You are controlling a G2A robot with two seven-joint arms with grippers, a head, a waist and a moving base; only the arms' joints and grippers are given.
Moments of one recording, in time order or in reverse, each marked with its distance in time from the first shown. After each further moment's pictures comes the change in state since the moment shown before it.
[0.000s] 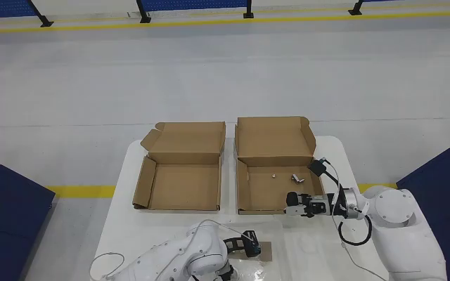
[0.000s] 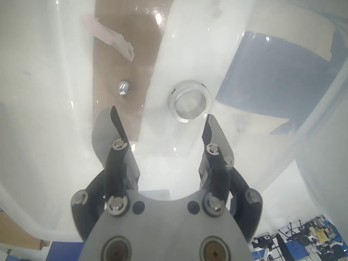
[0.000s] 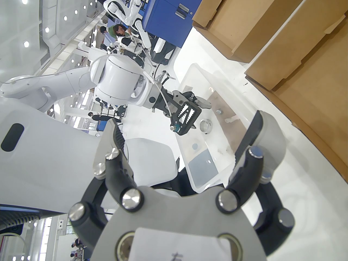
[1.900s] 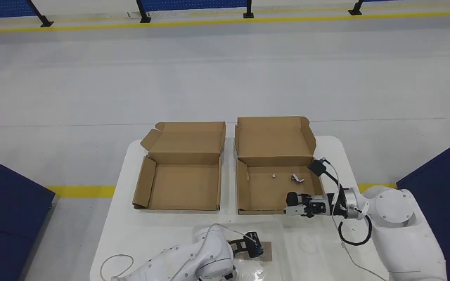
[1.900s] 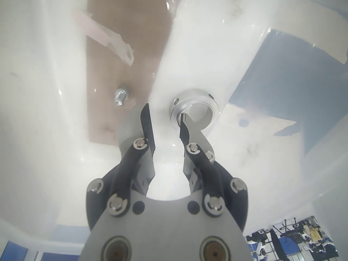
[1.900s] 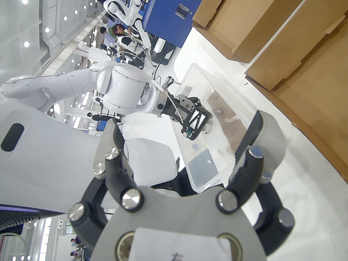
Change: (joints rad) left arm 0.016 -0.060 0.021 0.045 0.109 0.064 -0.035; right arm 0.000 0.000 0.000 0.000 0.000 0.000 0.000
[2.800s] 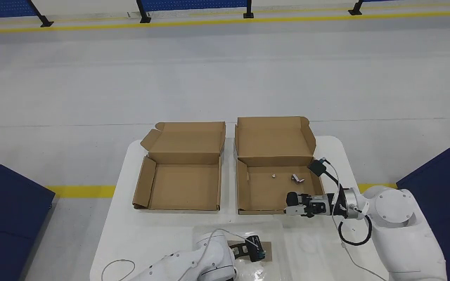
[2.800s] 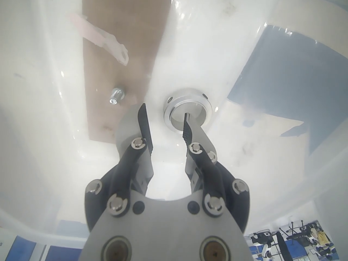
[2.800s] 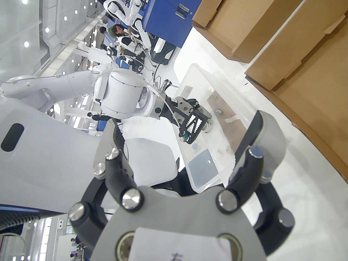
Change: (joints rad) left arm 0.035 -0.009 0.000 -0.023 0.063 -0.016 -0.019; right arm 0.000 0.000 0.000 0.000 0.000 0.000 0.000
